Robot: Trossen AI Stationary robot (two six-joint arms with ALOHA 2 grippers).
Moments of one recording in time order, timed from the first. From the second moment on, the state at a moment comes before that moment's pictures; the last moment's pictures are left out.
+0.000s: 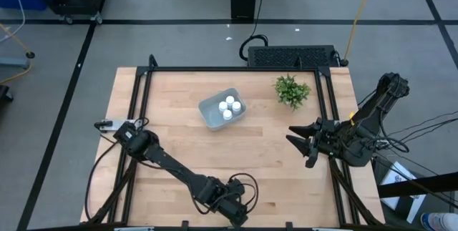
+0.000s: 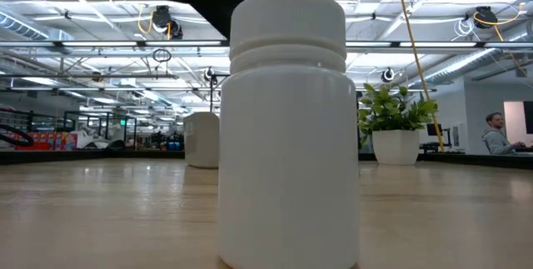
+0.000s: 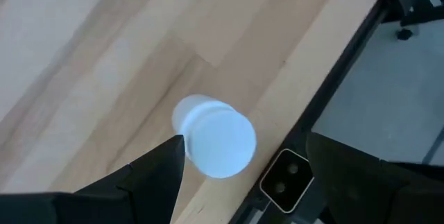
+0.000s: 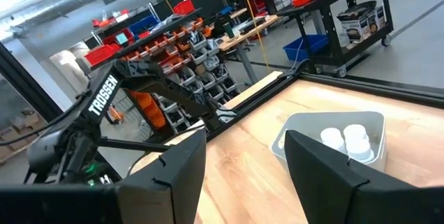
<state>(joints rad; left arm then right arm) -0.56 2.28 2.06 -0.91 -0.07 -1.24 0.86 0.93 0.81 -0.11 1.23 0.71</state>
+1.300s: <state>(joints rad) -0.55 2.33 2.06 -0.92 0.00 -1.14 0.86 0.93 0.81 -0.10 1.23 0.69</state>
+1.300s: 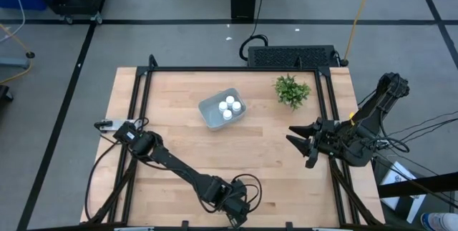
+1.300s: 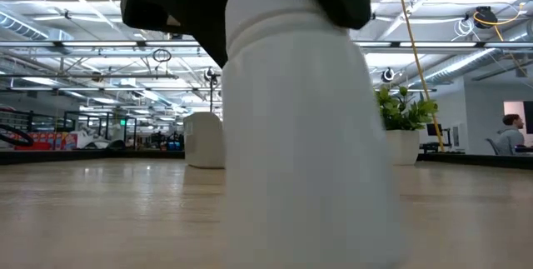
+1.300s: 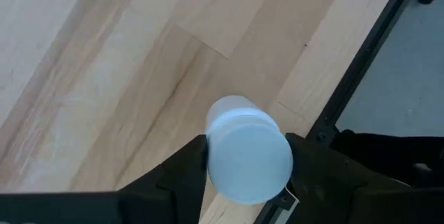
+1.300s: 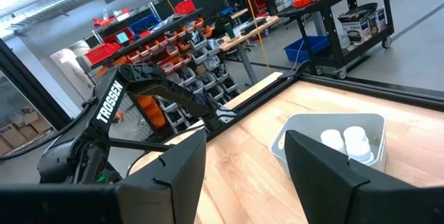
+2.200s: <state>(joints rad) -0.49 2.33 2.06 -0.86 0.01 -1.13 0.86 0.93 0.81 -0.11 1.23 0.69</state>
